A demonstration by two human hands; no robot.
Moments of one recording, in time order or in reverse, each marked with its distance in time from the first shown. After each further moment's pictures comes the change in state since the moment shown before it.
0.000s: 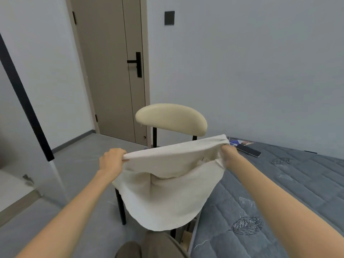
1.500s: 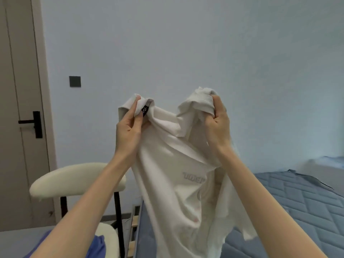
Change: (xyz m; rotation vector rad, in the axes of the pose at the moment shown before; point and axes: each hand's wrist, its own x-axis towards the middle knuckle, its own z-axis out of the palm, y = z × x) left_hand -0.043 0.298 -0.207 -1.906 0.130 0.794; right_hand -0.177 -0.156 -0.205 0.060 0.510 -1.382
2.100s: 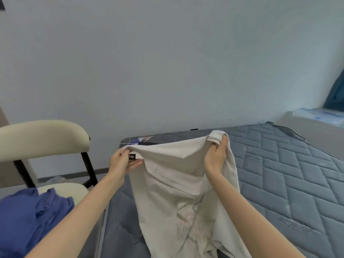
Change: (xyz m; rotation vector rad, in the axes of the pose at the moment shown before) left_hand -0.105 -0.246 0.008 0.103 0.218 -0.977; right_hand -0.138 0.246 -0.085 -0.331 0.351 0.802
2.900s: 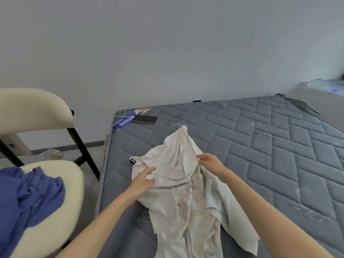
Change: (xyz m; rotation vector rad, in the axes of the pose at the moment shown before) left_hand 0.036 -0.148 -0.003 0.818 -0.500 -0.098; right_hand 0.043 0.143 0.003 -0.613 -0.882 0.342
